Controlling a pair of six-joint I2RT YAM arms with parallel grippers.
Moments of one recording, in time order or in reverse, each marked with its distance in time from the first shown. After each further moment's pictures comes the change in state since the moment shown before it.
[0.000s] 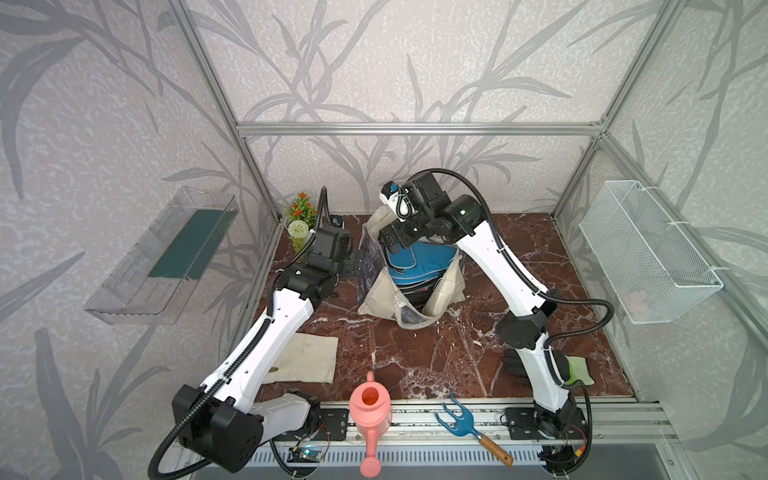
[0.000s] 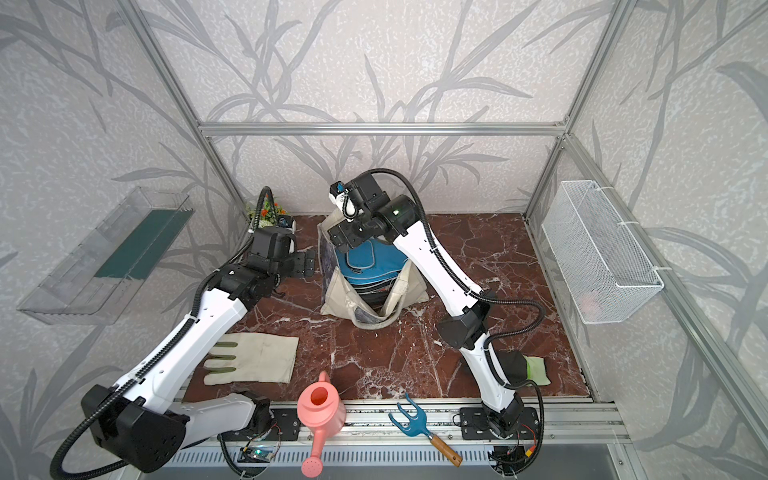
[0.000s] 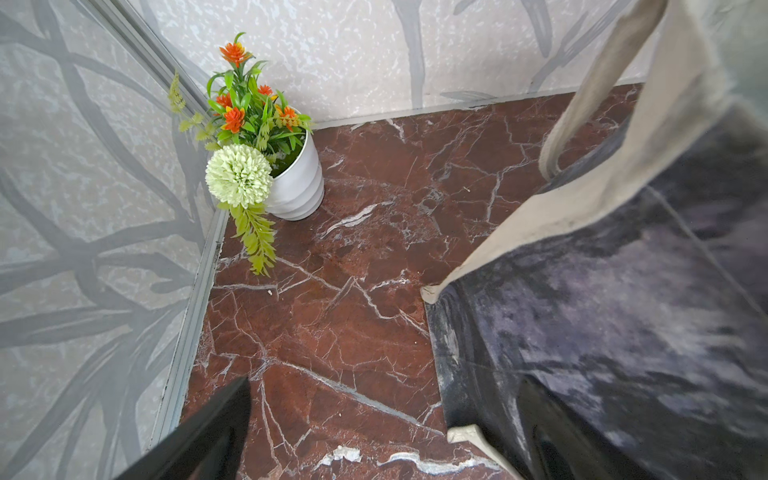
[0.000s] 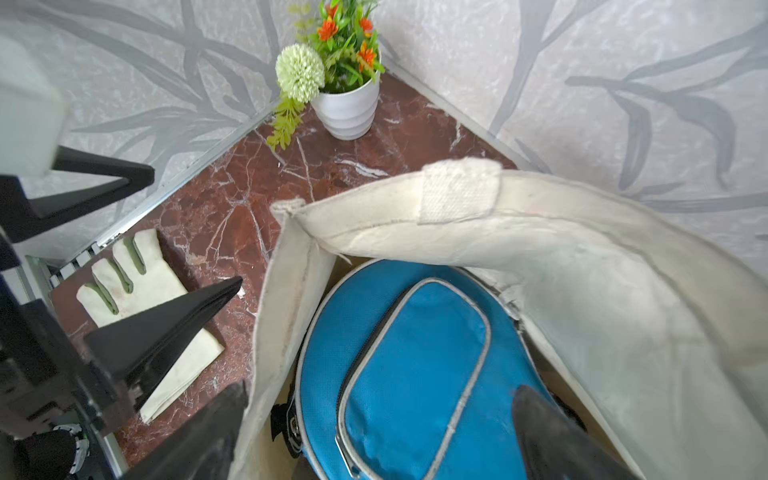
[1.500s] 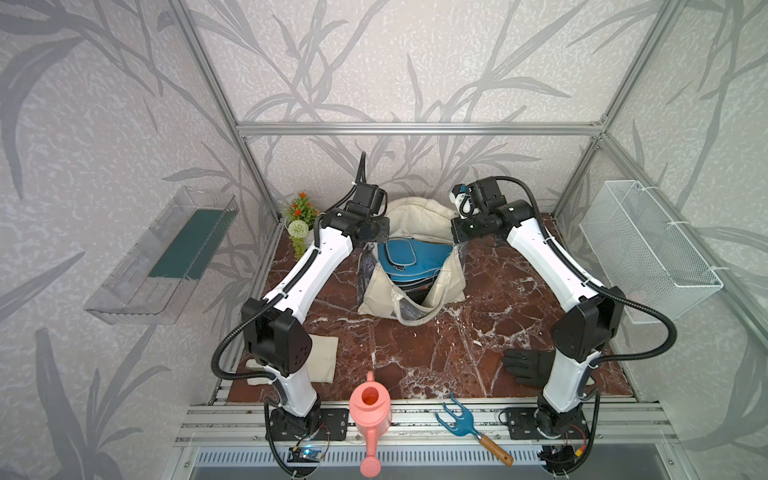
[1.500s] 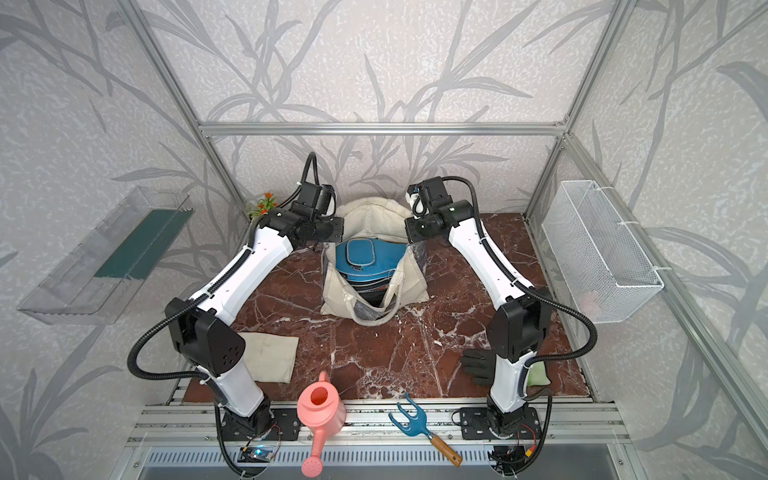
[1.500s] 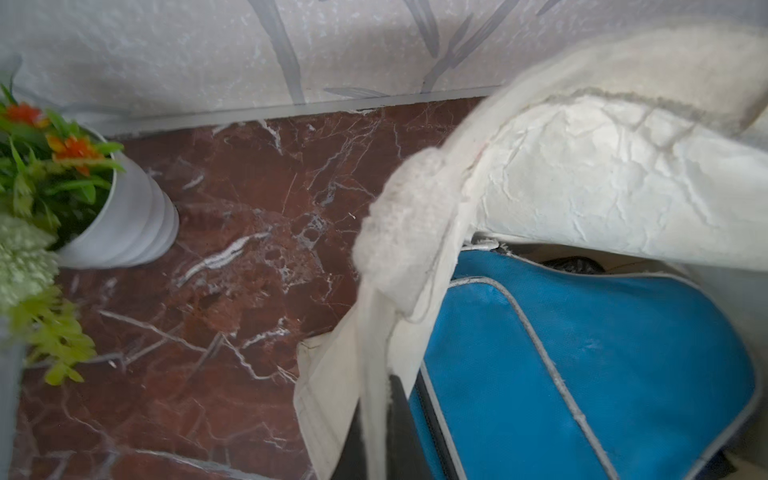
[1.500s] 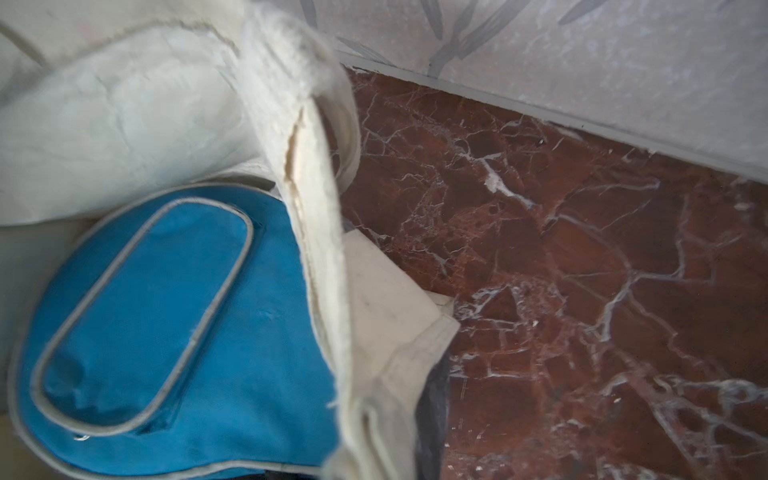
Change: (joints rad) left arm -0.043 0.554 0.607 -0.192 0.215 -0.121; right arm -0.333 -0.339 -0.762 0.287 -0.034 0.042
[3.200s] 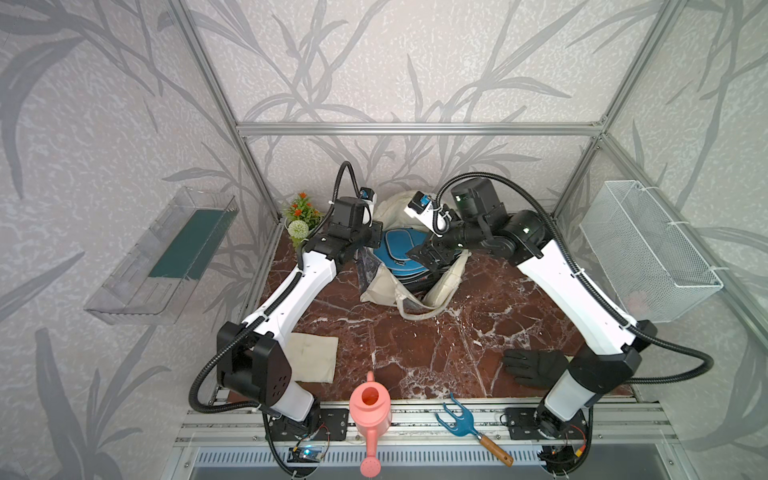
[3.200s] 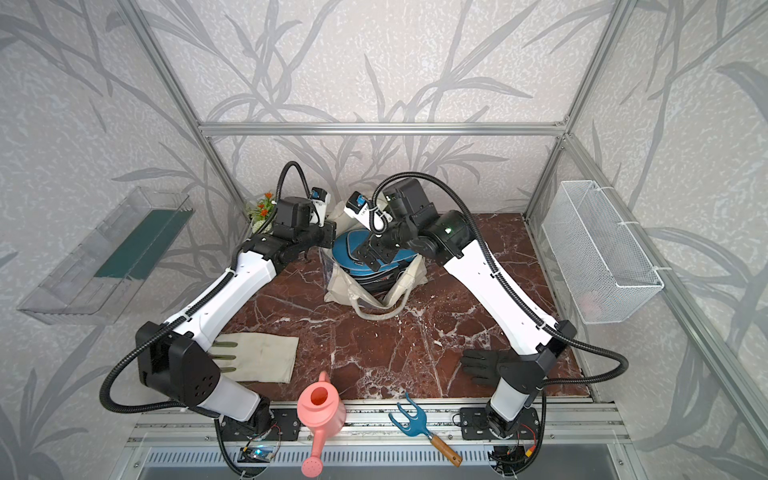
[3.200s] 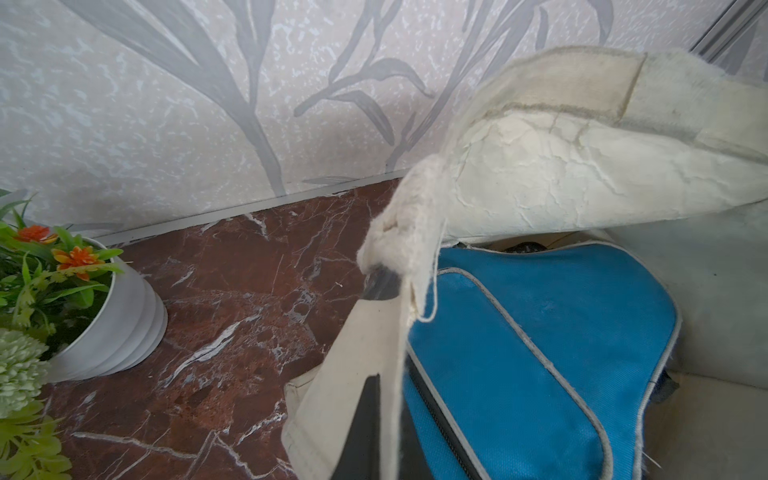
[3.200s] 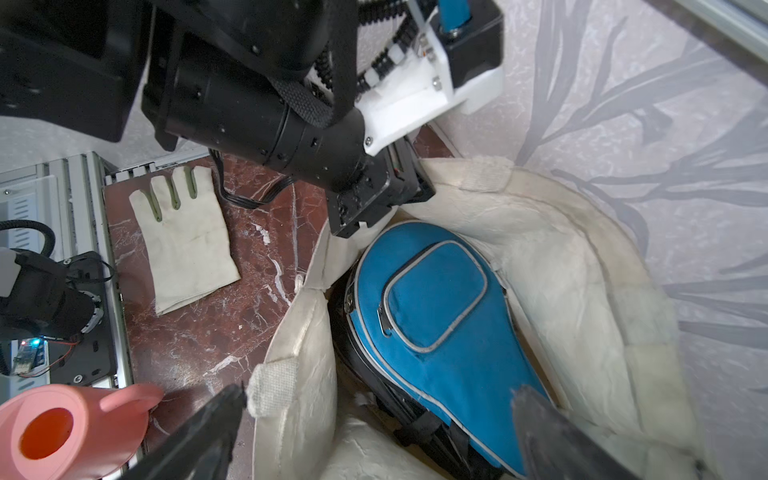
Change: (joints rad) left arm 0.049 -0.228 -0.391 0.460 0.134 0.182; right arm 0.319 -0.121 0.160 -0.077 -0.072 -0.346
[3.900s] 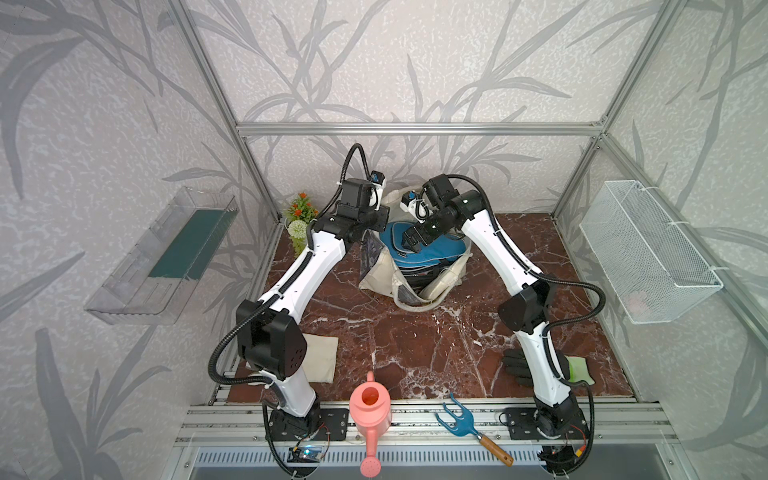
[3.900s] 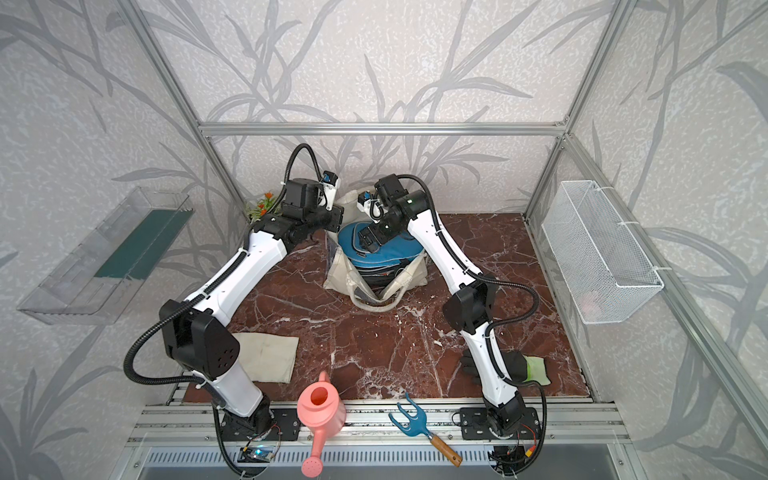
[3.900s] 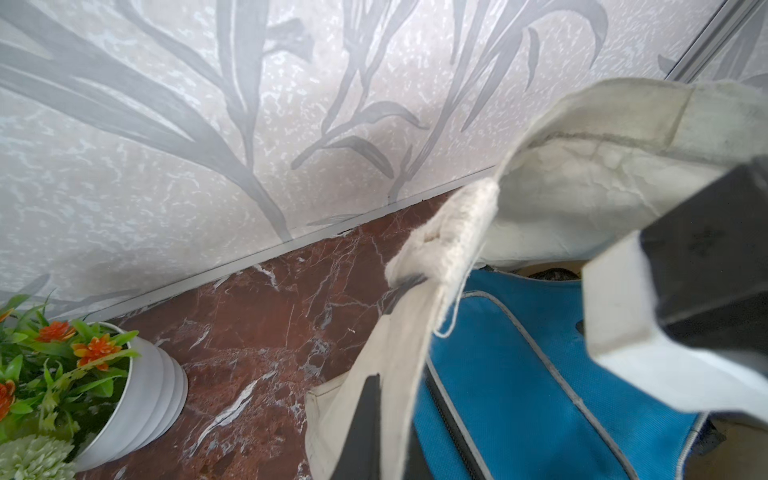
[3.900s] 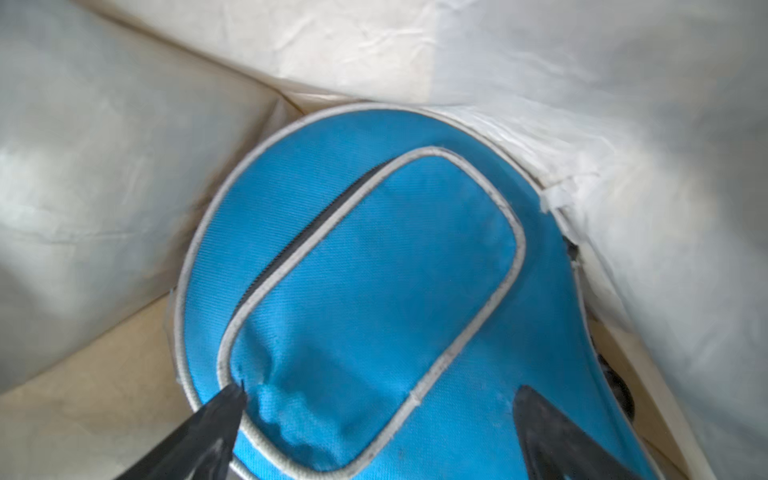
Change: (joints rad) left arm 0.001 0.159 0.224 -0.027 0.013 0.116; right arm -0.175 0.571 0.462 -0.209 -0.064 0.130
